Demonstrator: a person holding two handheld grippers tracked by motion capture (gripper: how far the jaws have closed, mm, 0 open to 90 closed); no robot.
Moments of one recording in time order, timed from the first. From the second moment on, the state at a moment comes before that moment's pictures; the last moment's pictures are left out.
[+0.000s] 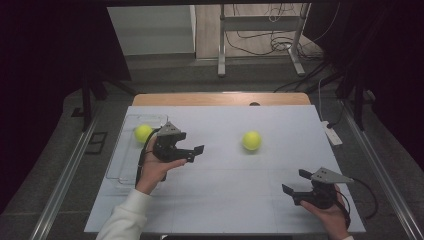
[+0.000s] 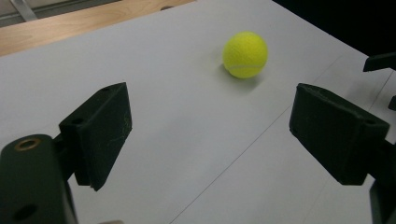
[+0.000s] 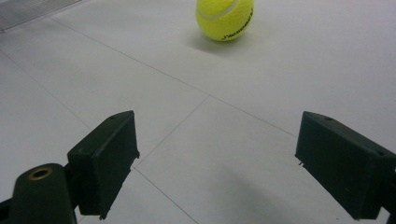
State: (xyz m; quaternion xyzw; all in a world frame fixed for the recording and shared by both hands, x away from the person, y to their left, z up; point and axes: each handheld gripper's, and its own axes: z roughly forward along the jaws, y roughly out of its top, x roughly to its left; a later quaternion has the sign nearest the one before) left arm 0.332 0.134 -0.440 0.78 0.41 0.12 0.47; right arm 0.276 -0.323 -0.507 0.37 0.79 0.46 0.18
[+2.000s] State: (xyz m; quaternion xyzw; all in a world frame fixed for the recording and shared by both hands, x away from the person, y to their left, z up) left arm 0.384 0.062 -0.437 0.82 0.37 0.10 0.42; right arm 0.281 -0.320 -0.506 0.37 0.78 0.47 0.17
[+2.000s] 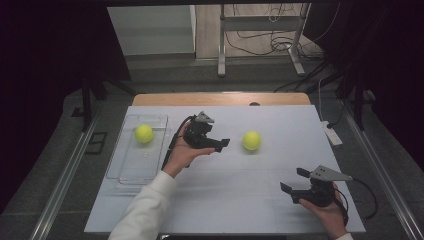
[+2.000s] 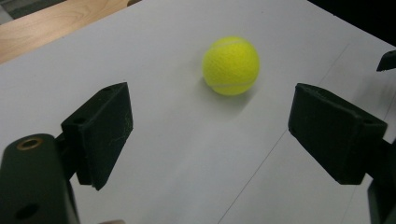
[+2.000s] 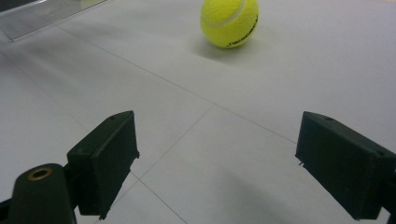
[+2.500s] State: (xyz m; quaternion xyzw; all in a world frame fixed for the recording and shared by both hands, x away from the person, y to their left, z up) left arm 0.394 0.053 -0.437 0.82 0.37 0.08 0.43; right arm 0.280 -0.321 -0.506 0.37 0.79 0.46 0.18
